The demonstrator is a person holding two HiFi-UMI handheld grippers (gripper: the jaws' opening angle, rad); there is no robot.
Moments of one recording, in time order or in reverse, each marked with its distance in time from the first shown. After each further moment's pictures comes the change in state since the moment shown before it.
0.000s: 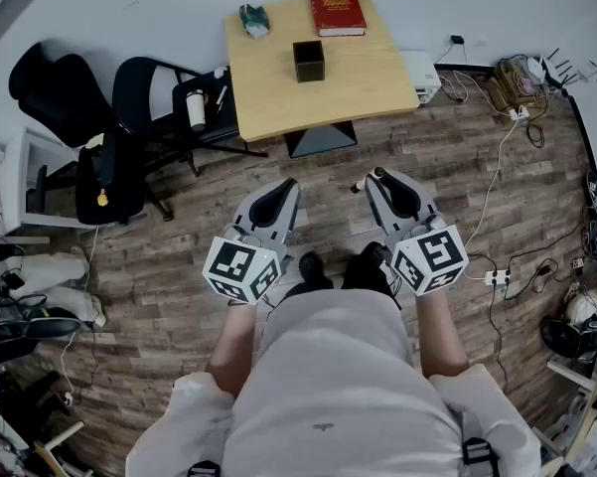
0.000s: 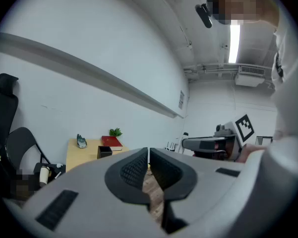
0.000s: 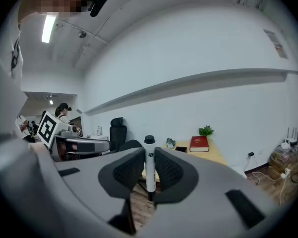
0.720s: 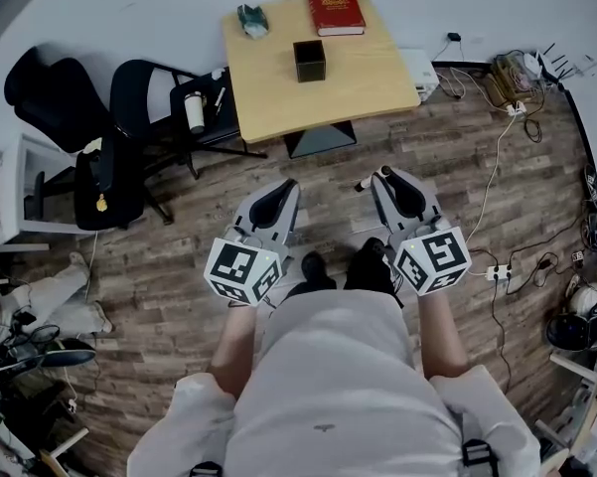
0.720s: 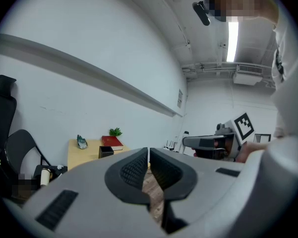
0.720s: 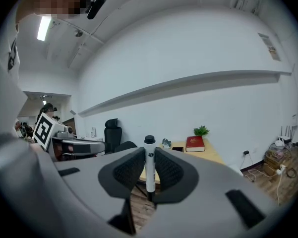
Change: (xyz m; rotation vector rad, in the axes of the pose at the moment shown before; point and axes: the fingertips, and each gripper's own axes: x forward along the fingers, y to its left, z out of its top) left arm -0.007 0.017 0.000 0.020 0.015 -0.011; right arm 0.009 0.003 0.000 0.026 -0.013 -0.062
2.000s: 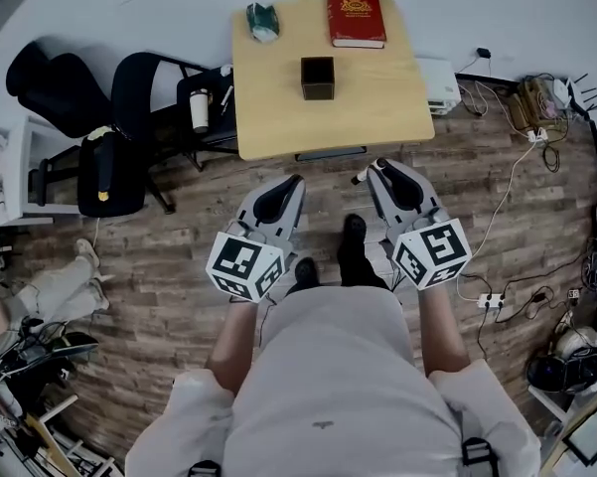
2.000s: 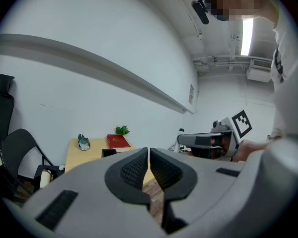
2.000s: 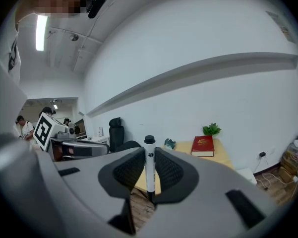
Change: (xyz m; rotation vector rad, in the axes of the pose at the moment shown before) left arm 0.125 0.049 0.025 -0.035 0.050 0.096; right arm 0.111 -0.098 0.029 0.011 0.050 0.149
